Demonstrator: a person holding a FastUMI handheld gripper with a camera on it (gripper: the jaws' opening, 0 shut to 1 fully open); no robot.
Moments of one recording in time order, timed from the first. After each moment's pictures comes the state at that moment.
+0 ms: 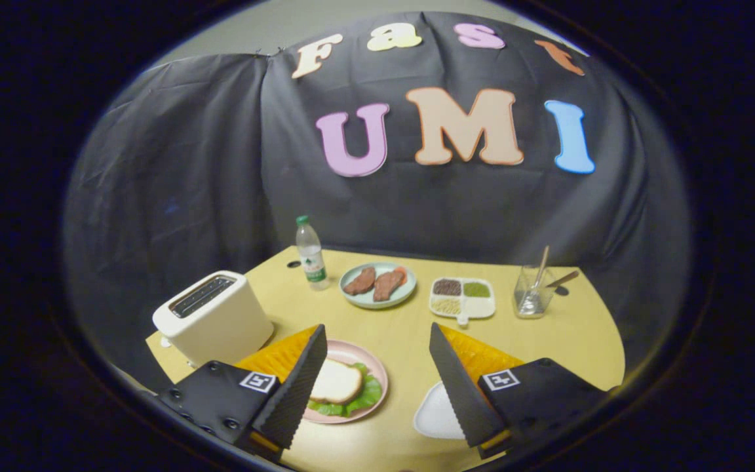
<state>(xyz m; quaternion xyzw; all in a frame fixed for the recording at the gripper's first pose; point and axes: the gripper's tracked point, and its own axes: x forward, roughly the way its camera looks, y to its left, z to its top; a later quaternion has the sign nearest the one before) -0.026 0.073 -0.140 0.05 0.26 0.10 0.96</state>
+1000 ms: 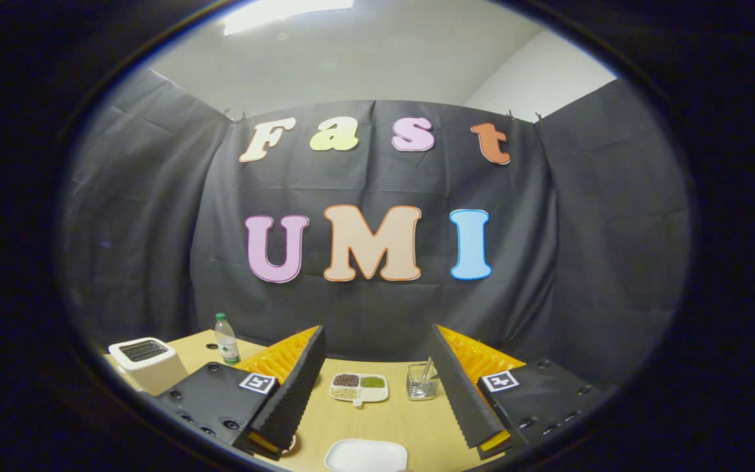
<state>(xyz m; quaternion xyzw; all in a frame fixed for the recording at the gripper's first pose) -0.018 -0.048 -0.017 0.01 0.05 -0.06 1.00</state>
